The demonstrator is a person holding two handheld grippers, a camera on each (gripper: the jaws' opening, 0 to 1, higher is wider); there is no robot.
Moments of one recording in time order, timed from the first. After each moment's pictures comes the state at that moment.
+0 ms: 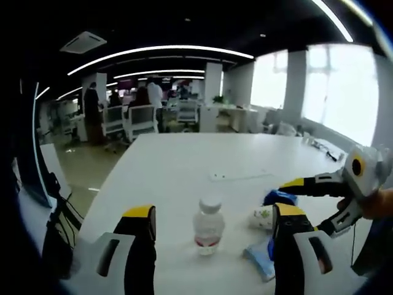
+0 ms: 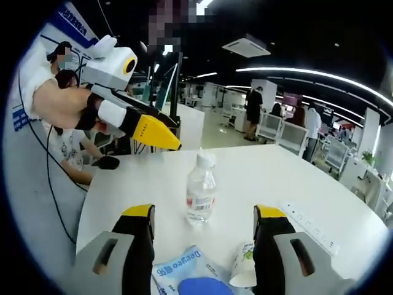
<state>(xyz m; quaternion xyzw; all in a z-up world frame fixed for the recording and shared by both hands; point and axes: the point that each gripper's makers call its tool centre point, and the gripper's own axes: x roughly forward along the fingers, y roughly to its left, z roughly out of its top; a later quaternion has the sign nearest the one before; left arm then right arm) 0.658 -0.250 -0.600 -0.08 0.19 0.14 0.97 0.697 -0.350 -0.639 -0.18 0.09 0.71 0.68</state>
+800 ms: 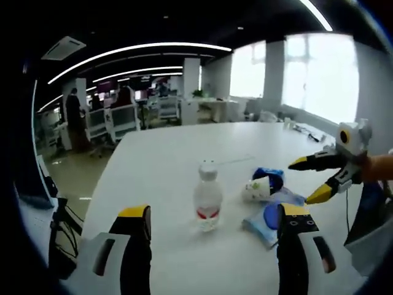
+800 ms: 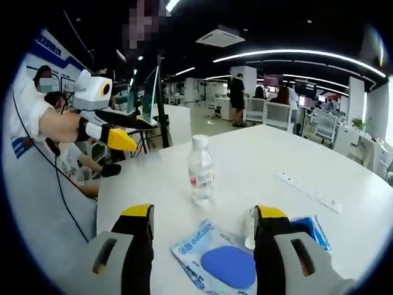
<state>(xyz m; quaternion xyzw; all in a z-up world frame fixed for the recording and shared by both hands) 0.599 -0.252 -0.620 -0.05 0.22 0.06 0.97 0.695 -0.415 -0.651 -0.13 0.18 0.66 0.72</state>
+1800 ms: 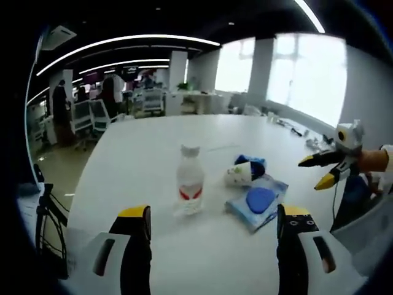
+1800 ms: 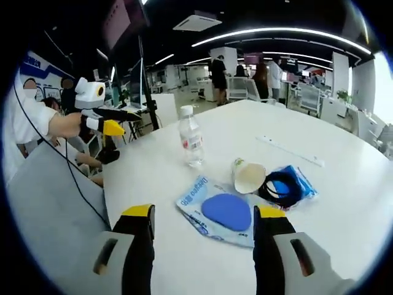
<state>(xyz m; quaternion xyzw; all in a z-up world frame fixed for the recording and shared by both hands) 0.583 -0.274 -0.642 -0.07 0.23 0.00 0.97 0.675 -0.493 -0.668 -0.13 0.25 0.62 0.73</state>
